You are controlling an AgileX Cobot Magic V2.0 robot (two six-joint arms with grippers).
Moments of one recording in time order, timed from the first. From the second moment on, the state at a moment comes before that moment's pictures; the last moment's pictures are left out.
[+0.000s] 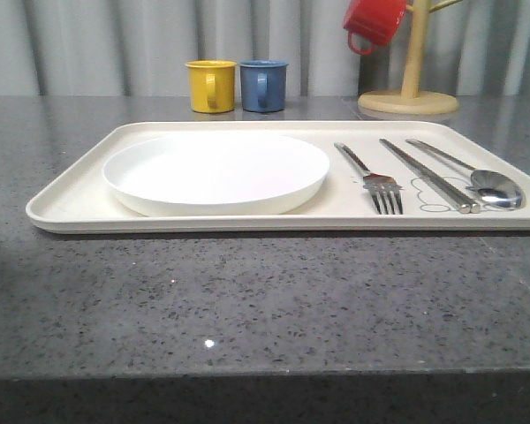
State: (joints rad) left arm -0.69 0.86 -0.93 -0.01 0.89 0.11; right arm 0.27 0.42 -0.88 0.12 1.19 -0.06
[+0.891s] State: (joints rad) left arm -0.62 0.80 -0.89 0.04 0.86 0.11; right arm 0.27 0.42 -0.88 0.12 1.19 -0.06
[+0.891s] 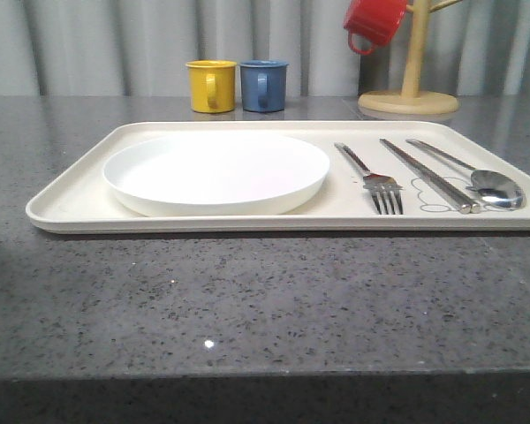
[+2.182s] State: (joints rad) left arm -0.02 0.00 0.01 0.00 -0.02 0.11; right arm 0.27 0.42 -0.88 0.12 1.19 -0.06
